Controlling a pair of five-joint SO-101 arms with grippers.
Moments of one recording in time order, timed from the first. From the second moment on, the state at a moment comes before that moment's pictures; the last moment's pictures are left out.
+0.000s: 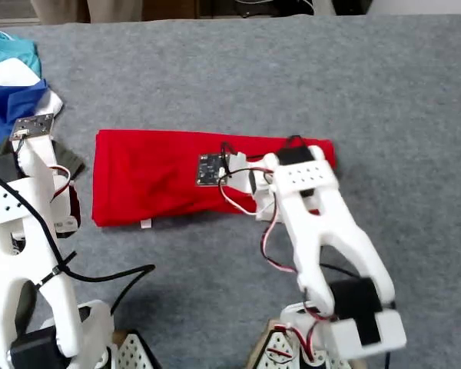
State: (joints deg) left arm -22.3 -28.1 24.7 98.2 -16.0; right arm -15.6 -6.2 35.0 64.0 60.3
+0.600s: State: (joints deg) left arm -22.3 -28.1 24.7 98.2 -16.0; right arm -15.4 10.9 14.7 61.8 56.8
